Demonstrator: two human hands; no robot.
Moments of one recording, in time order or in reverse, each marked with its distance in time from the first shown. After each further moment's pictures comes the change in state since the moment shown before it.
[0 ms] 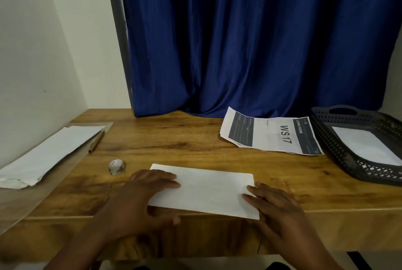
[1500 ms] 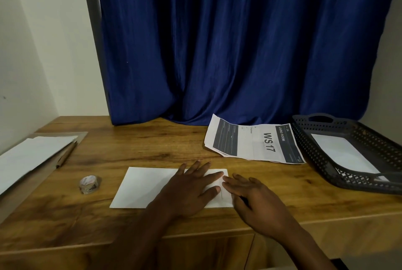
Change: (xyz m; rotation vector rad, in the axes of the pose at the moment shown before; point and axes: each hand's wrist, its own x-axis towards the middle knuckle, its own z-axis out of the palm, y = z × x) left_hand 0.140 0.065 0.068 0.155 -0.258 0.129; right_hand 0.067 0.015 -0.001 0.018 -0.235 0.117
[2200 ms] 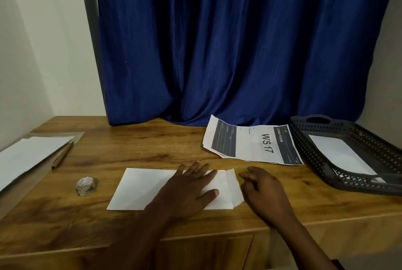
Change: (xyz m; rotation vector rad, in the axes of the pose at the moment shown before) left_hand -0.001 0.002 -0.004 0.027 -0.022 -0.010; right_hand 0.016 0.022 0.003 0.107 0.283 0.353
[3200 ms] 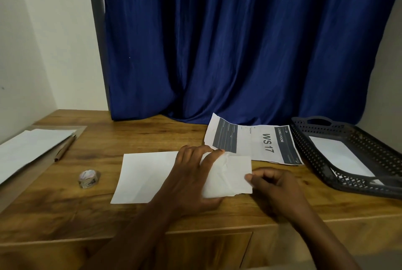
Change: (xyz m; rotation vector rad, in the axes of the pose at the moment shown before) left_hand -0.015 0.011 -0.009 -0.060 0.619 0.136; right_hand -0.025 -0.035 -0.061 0.645 -0.151 0.092
